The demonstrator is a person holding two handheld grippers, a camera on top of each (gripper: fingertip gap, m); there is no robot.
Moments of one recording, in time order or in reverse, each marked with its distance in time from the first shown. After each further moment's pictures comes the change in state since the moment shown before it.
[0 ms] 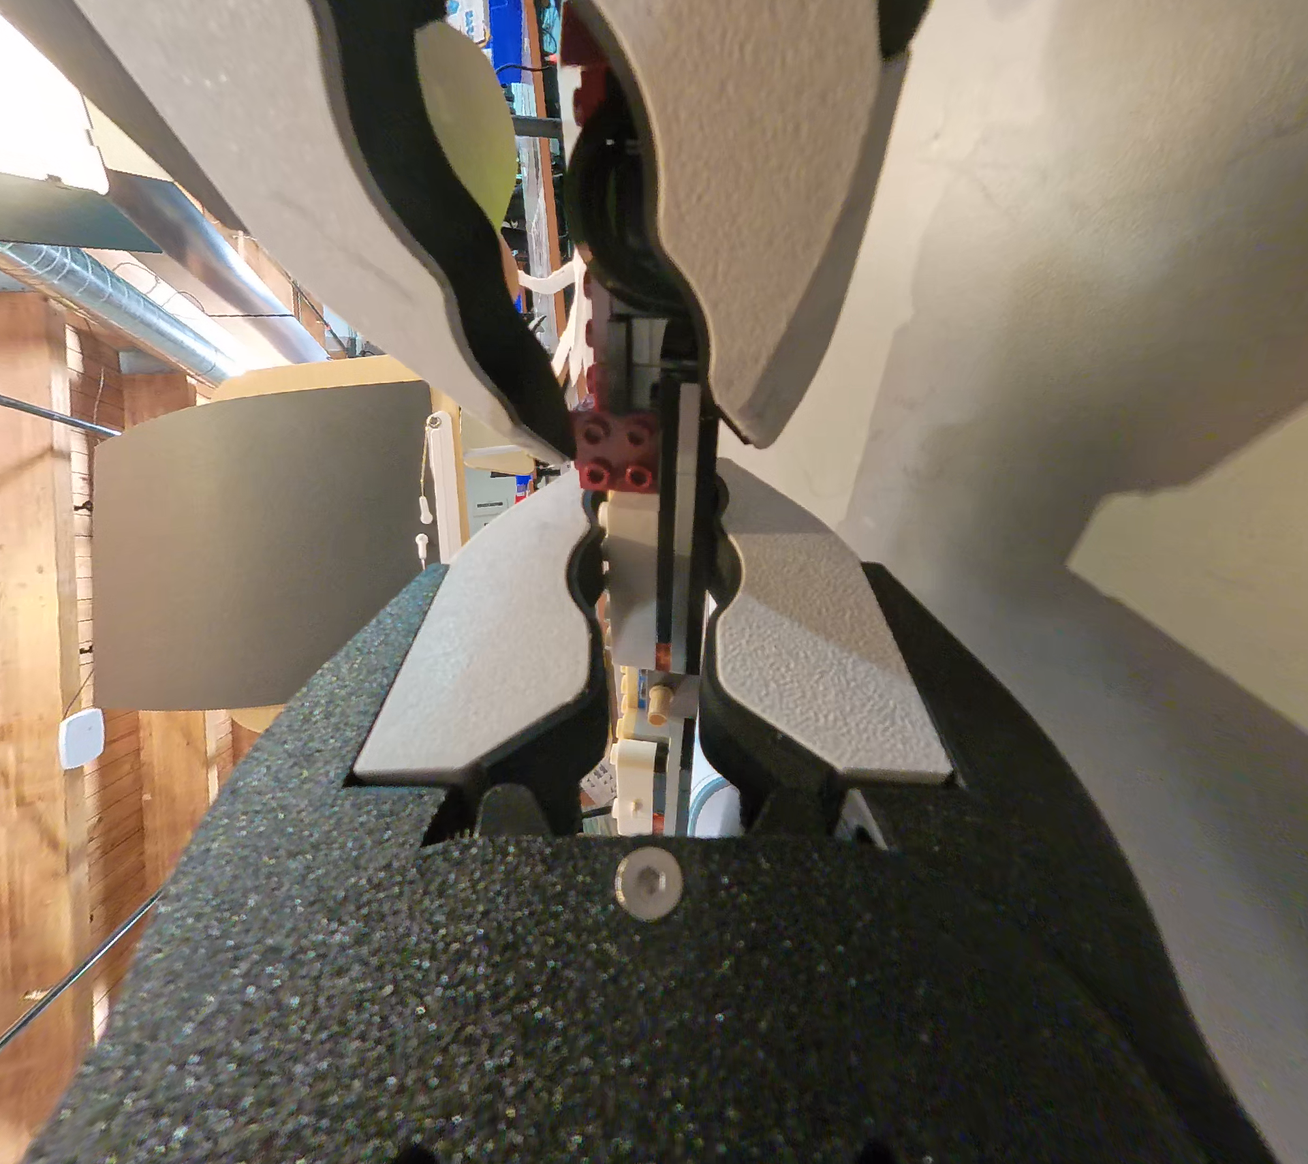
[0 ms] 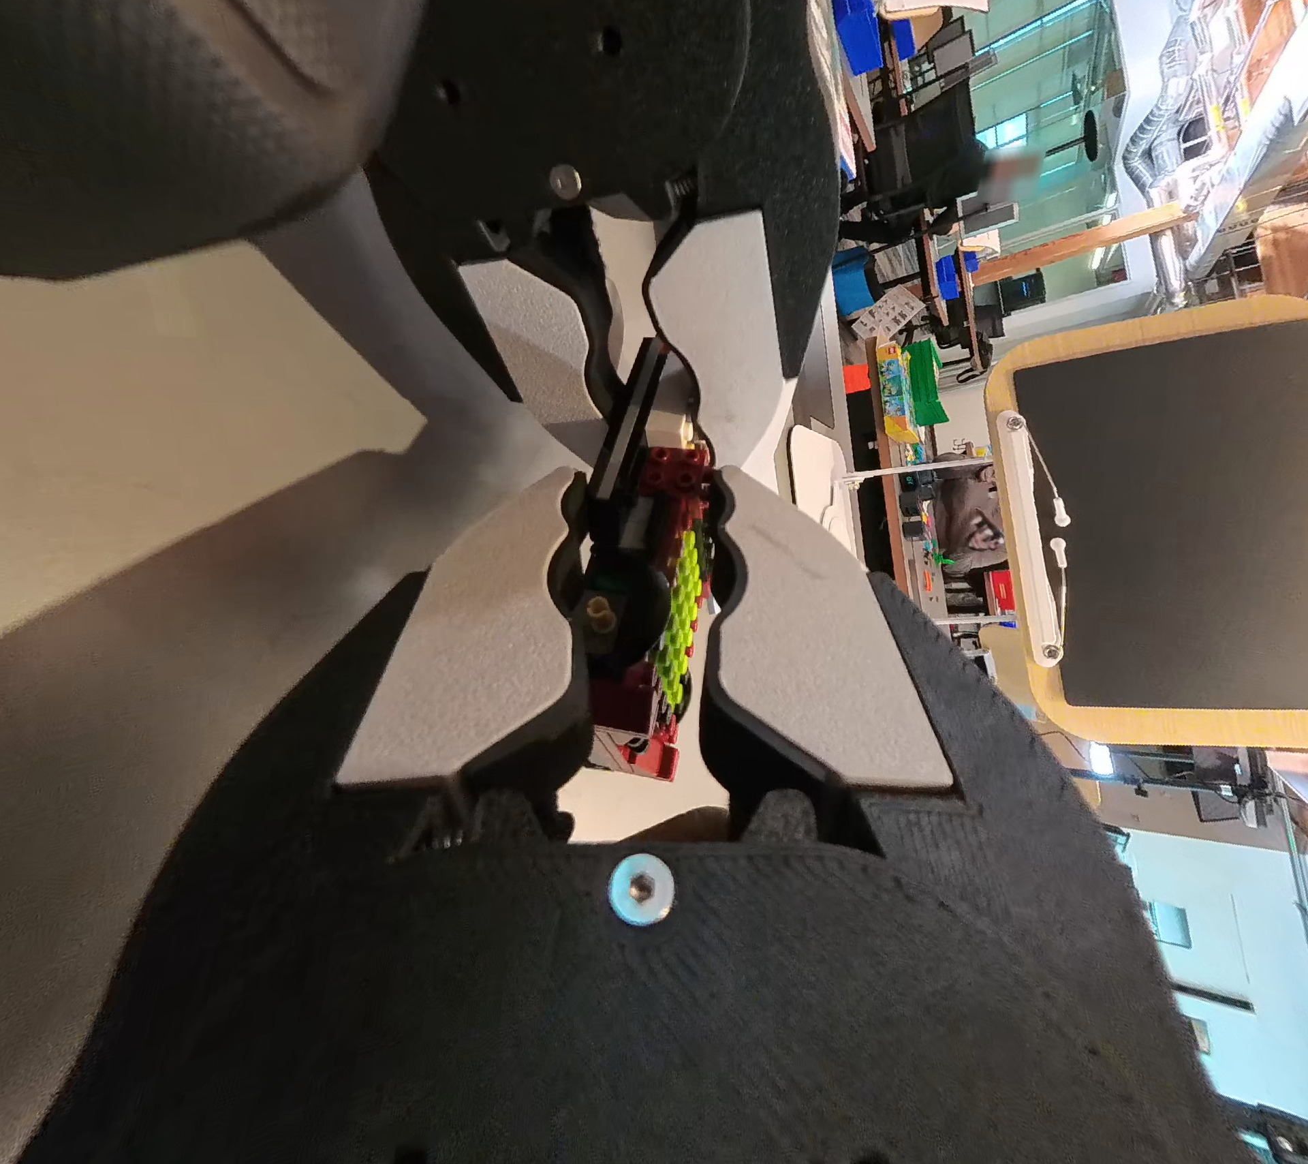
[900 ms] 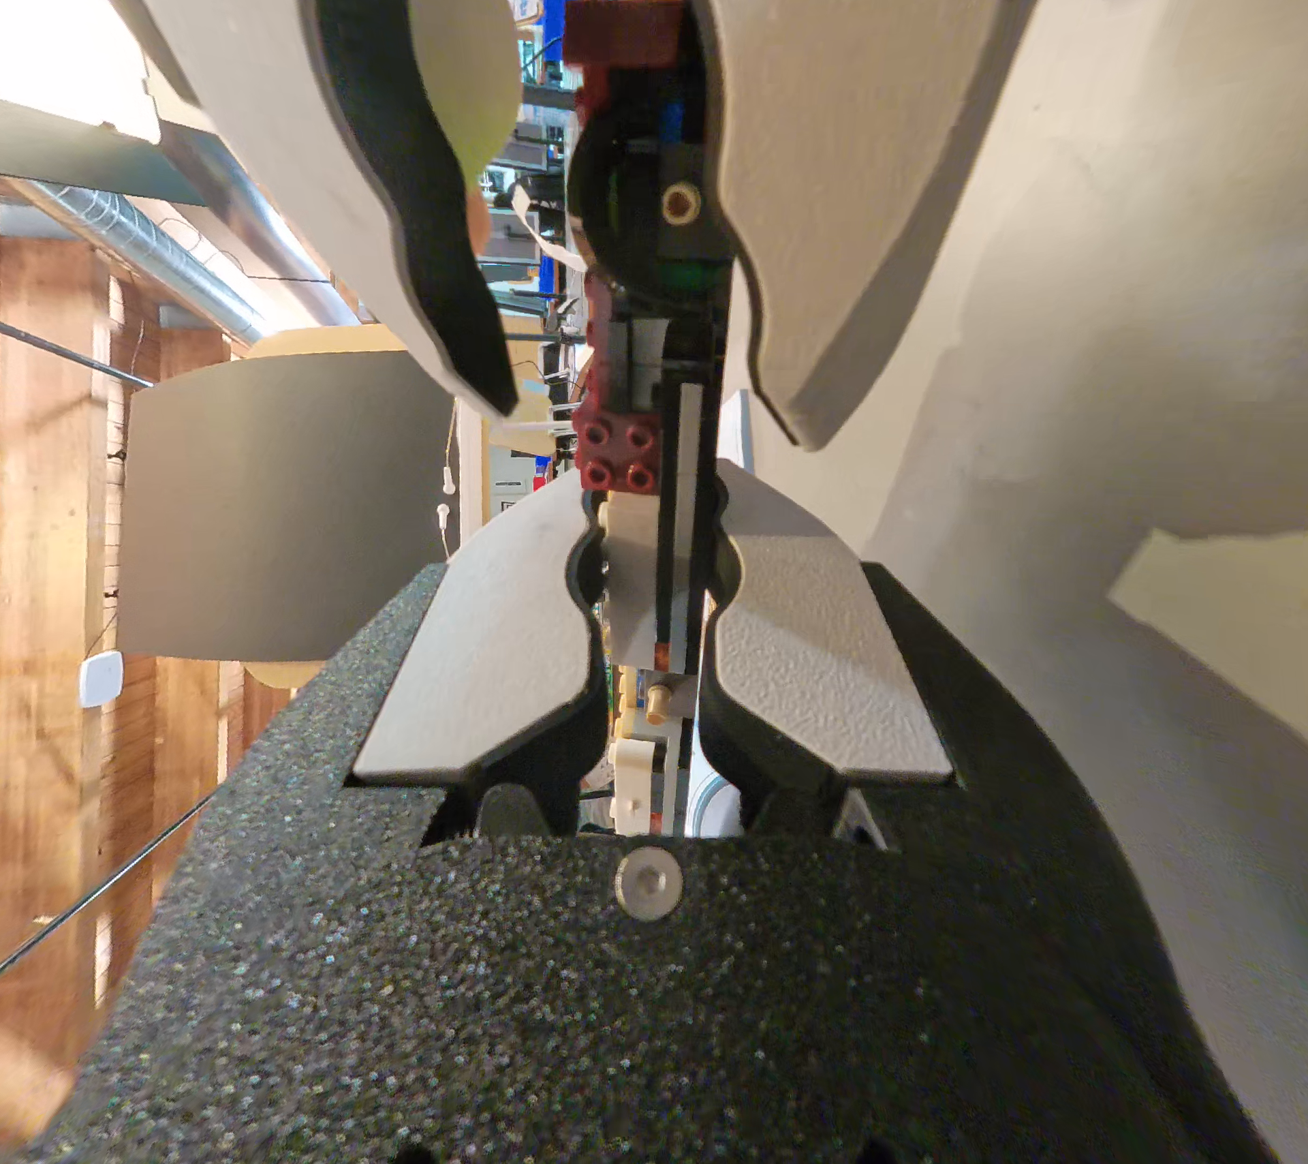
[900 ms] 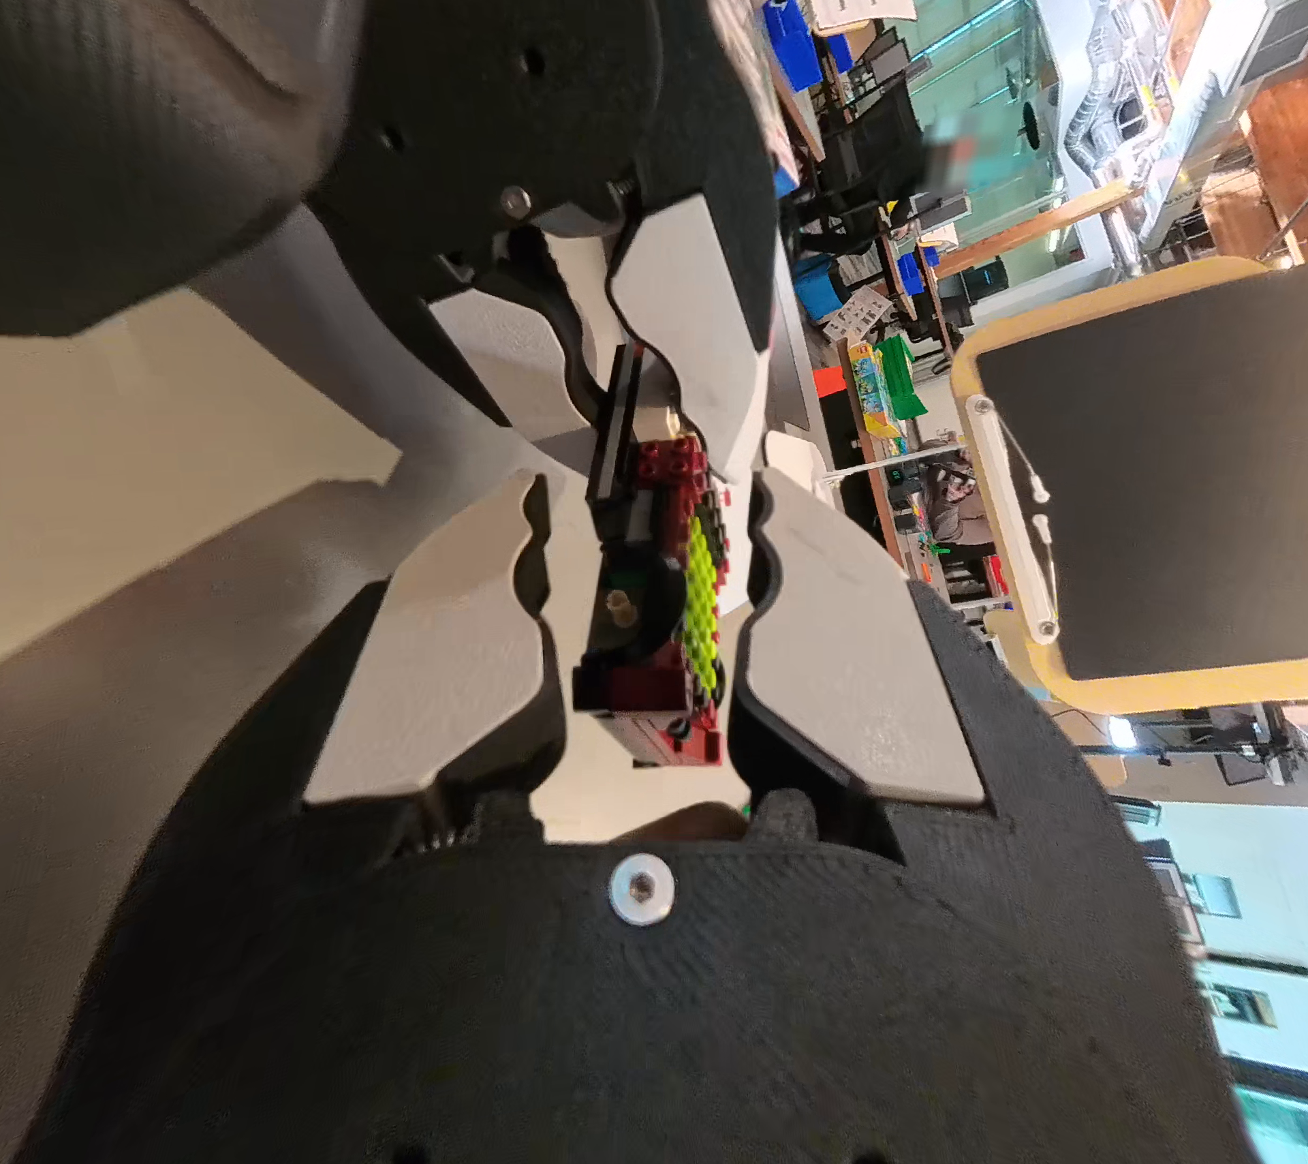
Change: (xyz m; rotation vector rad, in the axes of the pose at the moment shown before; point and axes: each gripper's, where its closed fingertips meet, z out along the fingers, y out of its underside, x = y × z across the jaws) left arm -0.011 0.012 0.000 -0.016 -0.066 -0.048; right arm 0.013 -0.004 0.004 0.040 0.070 0.086
